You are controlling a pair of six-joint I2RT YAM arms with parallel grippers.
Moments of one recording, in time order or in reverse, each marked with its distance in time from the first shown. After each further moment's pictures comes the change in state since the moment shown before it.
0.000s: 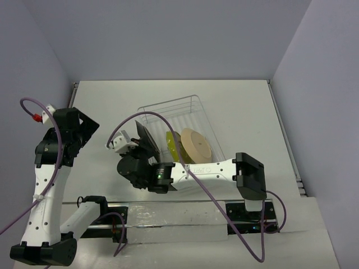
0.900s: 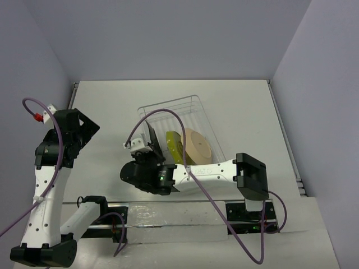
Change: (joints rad) left arm 0.000 -0.013 -0.012 0.000 0.001 0.053; right arm -0.001 -0.016 -0.072 -0.259 0.126 0.508
